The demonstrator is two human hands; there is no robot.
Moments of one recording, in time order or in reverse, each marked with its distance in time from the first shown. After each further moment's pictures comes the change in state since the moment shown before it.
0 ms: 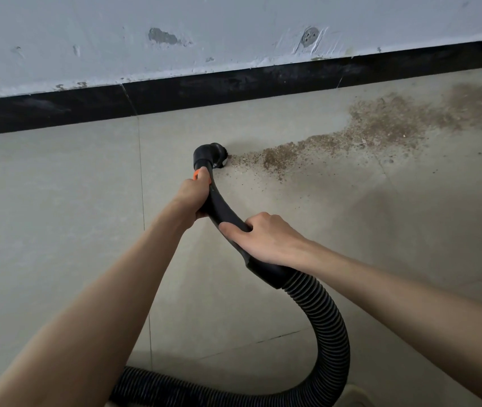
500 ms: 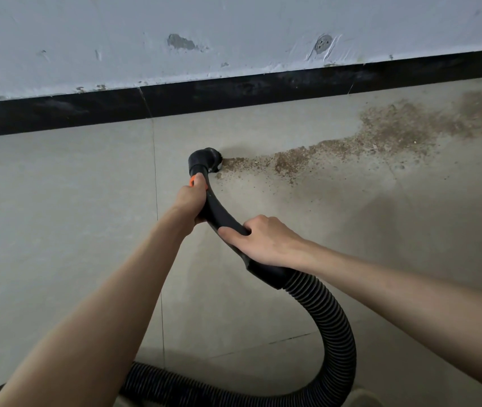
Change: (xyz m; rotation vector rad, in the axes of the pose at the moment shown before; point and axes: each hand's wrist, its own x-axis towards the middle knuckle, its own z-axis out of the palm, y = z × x) left_hand -0.002 -0.010 -0.029 -0.056 0.048 -0.011; right_hand 0.006 -0.018 0.011 -0.036 -0.046 -0.058
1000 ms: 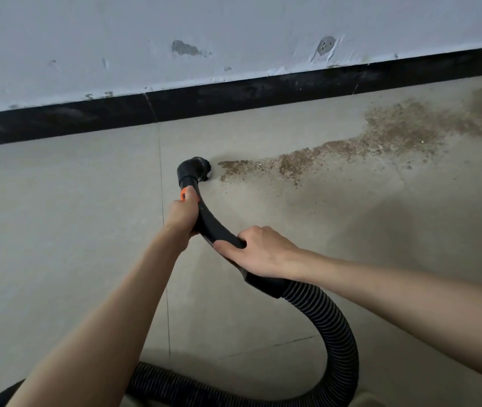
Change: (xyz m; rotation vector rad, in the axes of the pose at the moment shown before) left_hand -0.008 -0.016 -0.016 -0.019 0.111 -0.011; right_hand -0.004 -0.004 0.010 -0.053 -0.048 -0.081
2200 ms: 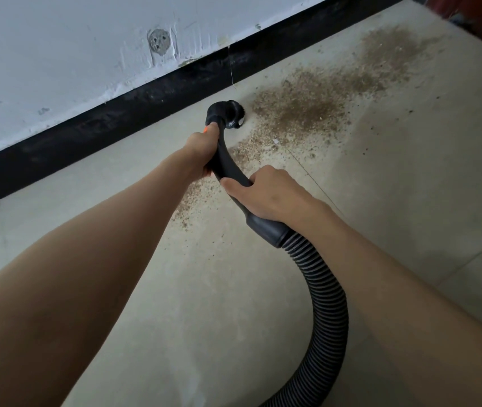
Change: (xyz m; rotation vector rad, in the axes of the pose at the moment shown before) left_hand 0.046 0.123 0.335 0.370 -0.371 0.195; right_hand 0.030 0.210 -0.173 0.289 0.384 0.284
